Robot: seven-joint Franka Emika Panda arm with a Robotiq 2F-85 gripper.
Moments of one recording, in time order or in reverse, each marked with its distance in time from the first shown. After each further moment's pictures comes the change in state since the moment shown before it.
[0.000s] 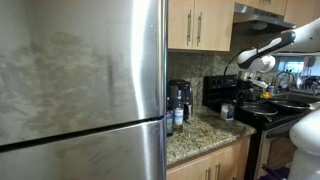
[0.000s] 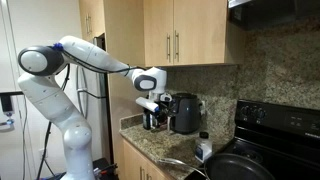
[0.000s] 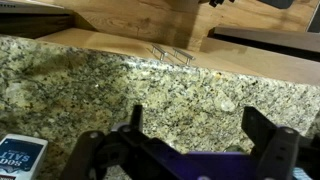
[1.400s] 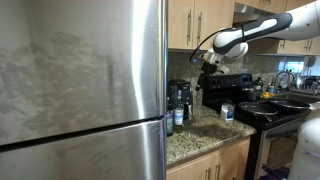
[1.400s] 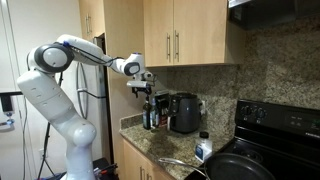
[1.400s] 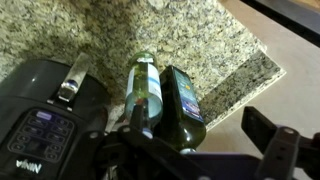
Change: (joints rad) arm 0.226 0.001 0.361 0.164 0.141 0.177 0.057
